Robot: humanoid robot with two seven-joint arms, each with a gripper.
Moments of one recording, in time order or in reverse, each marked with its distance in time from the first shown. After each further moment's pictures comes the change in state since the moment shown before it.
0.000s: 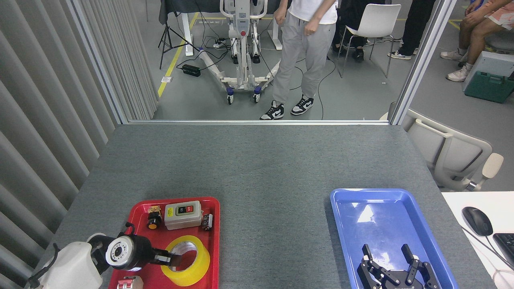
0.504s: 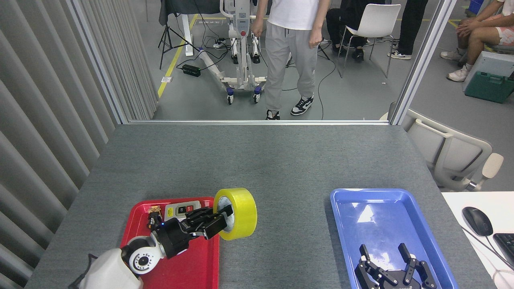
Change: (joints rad) left arm 0.047 -0.257 0.126 0.125 0.076 -0.565 0.679; right arm 0.000 -0.001 0.002 -0.001 -0.001 -0.053 -0.009
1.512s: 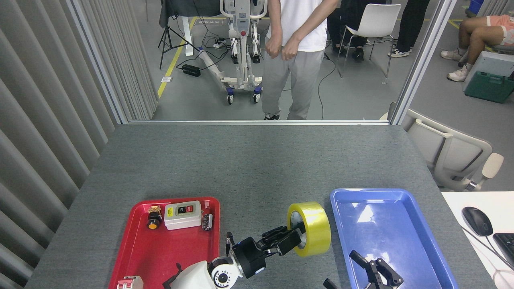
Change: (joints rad) left arm -0.105 -0.354 -0.210 0.356 0.073 -0.107 0.175; right arm 0.009 -0.005 -0.087 -0.022 -0.001 -0.731 -0.023
